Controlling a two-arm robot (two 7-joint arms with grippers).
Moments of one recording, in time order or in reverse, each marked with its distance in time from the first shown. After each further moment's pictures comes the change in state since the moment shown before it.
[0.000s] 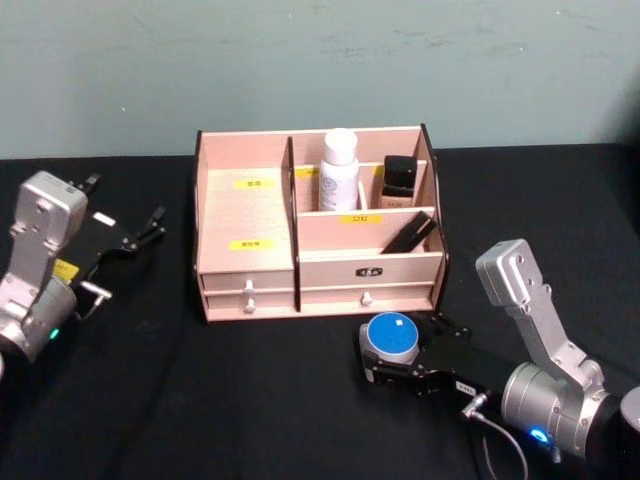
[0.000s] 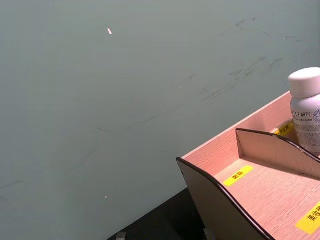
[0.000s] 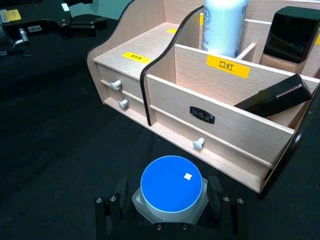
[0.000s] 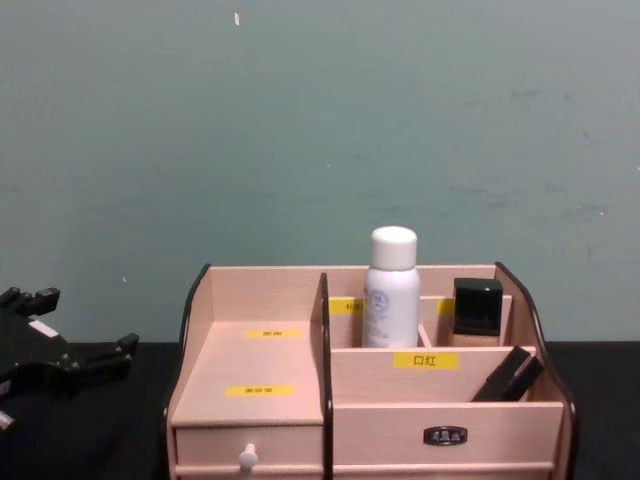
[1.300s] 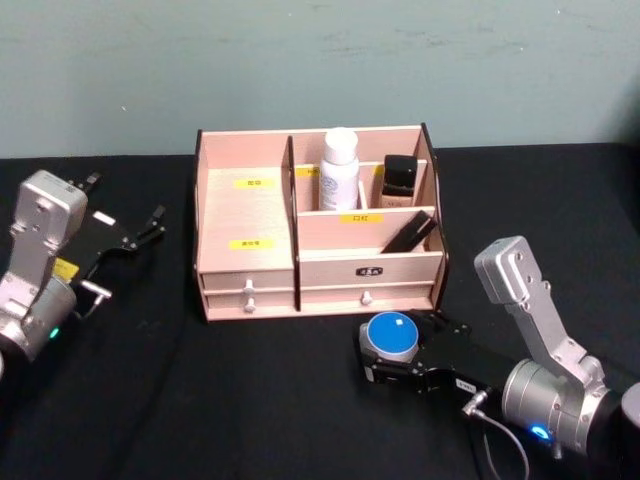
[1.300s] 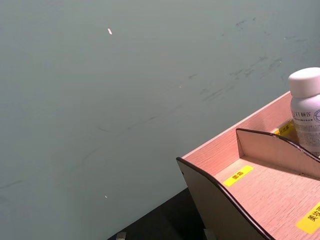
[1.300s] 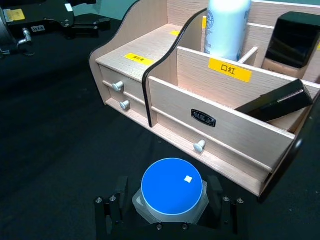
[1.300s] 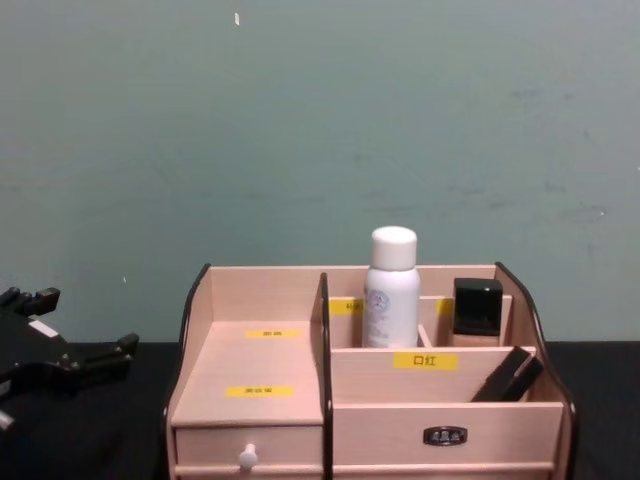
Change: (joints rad) left arm 0.000 0.000 0.000 0.000 0.000 0.000 0.000; right arm 0.008 0.007 -0.004 -0.003 -0.006 0.000 0.011
